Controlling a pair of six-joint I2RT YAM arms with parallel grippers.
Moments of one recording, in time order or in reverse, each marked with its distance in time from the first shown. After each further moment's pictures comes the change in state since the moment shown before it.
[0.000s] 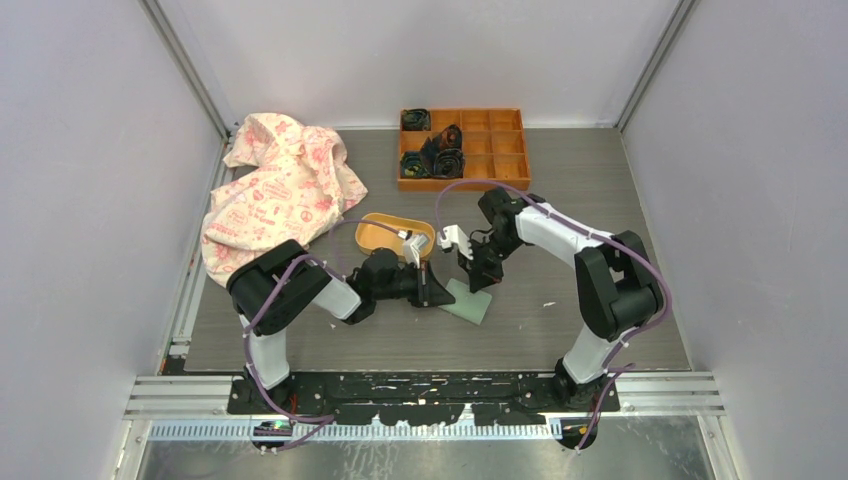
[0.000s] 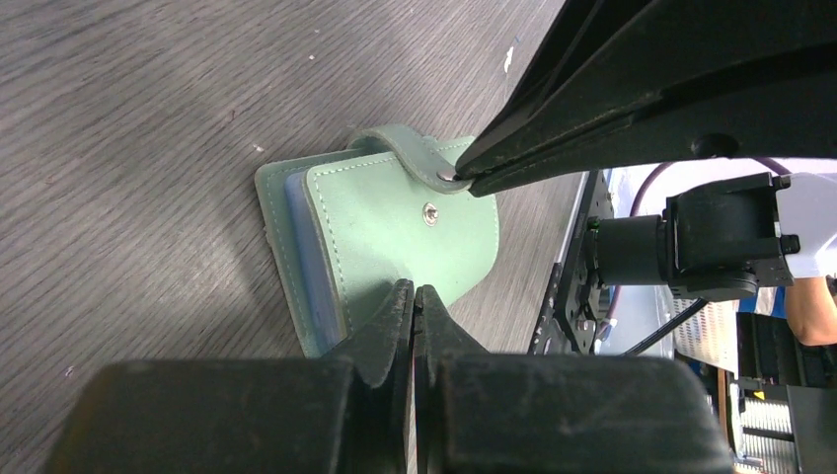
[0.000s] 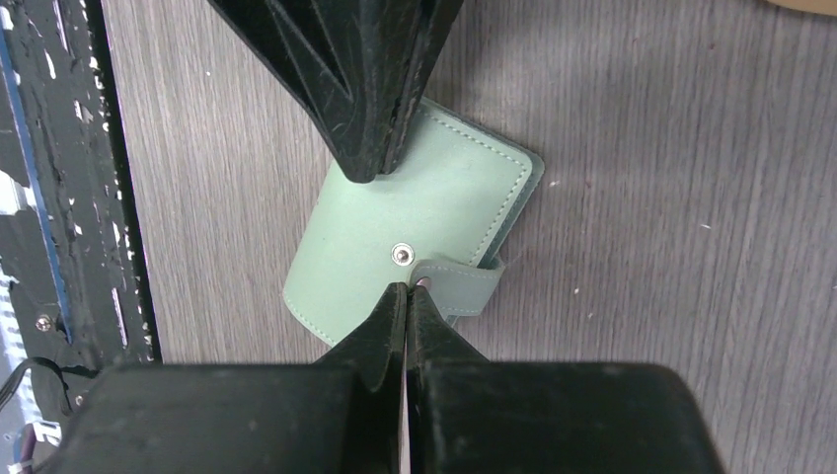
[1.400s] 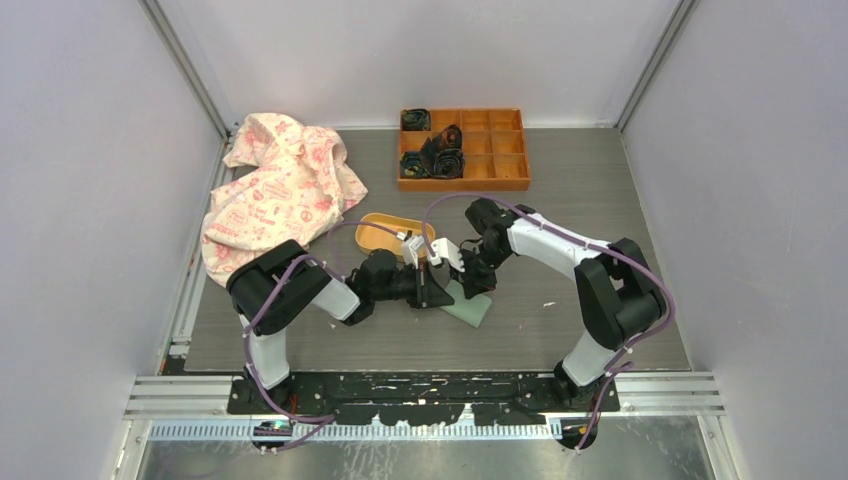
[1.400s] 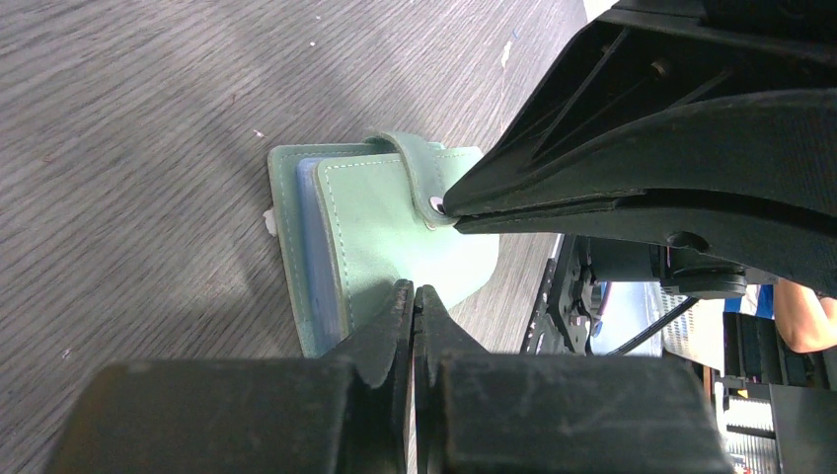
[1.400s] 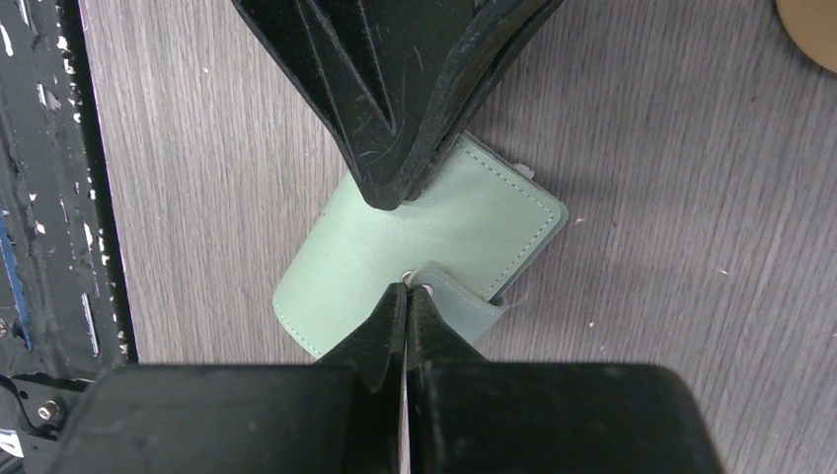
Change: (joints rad) left arm 0.000 0.000 -0.015 0.017 0.011 -0.024; right arm 0.105 -0.056 -0.066 0.076 0.087 0.020
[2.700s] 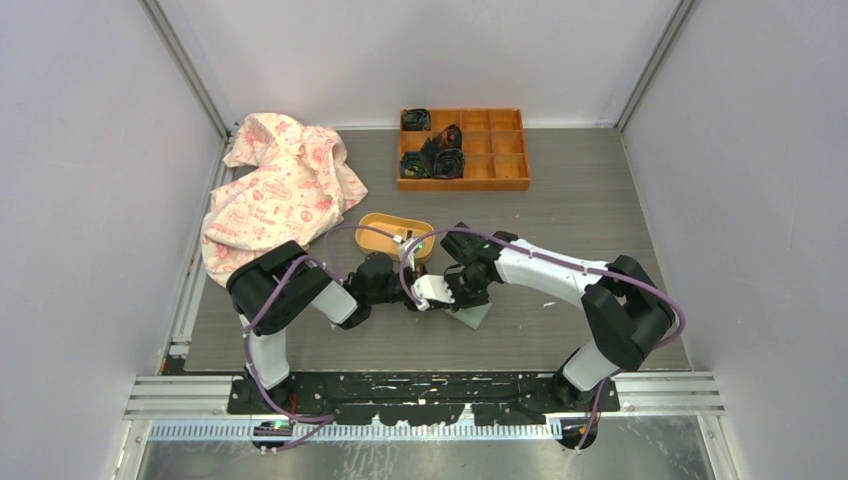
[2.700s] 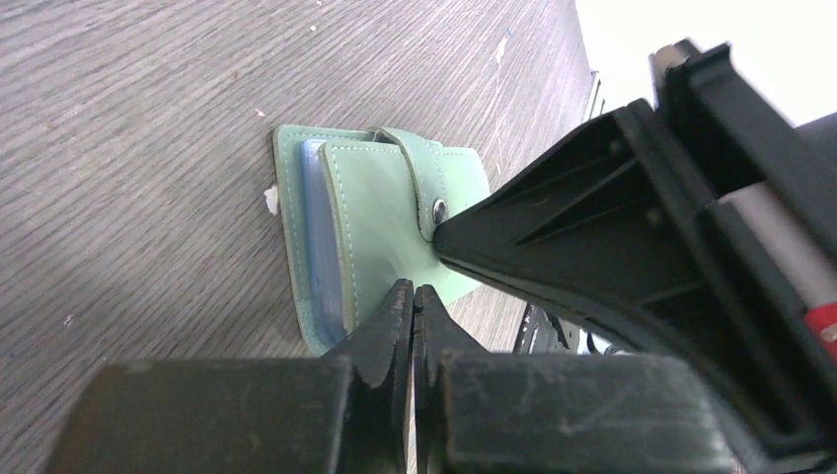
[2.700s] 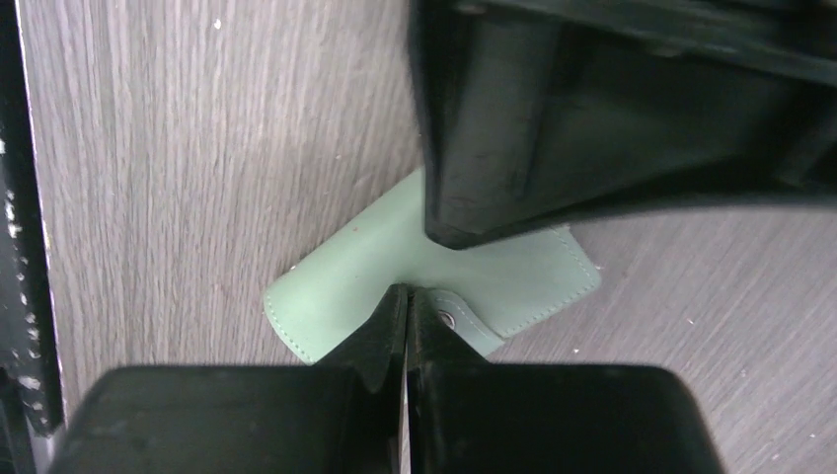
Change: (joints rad) left arm 0.000 0.000 -0.035 0.055 0.000 -0.024; right arm 0.211 -0.096 -0.097 0.085 0.264 -0.071
